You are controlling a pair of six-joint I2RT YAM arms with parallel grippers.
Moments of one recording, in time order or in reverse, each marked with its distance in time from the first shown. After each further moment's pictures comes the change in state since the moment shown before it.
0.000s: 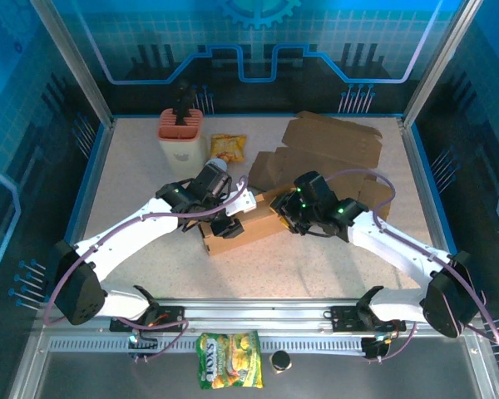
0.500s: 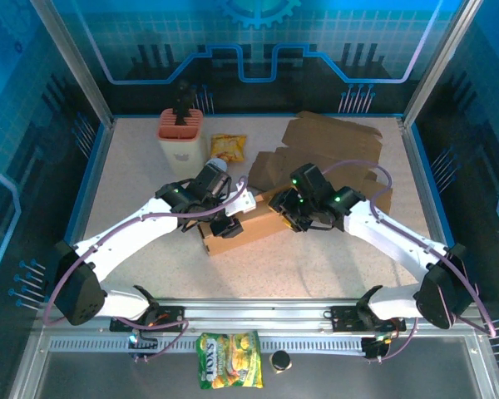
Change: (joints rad) left arm 0.000 -0.002 -0.001 -0.006 0.000 0.003; right arm -0.009 0.066 0.132 -0.180 -0.024 -0.111
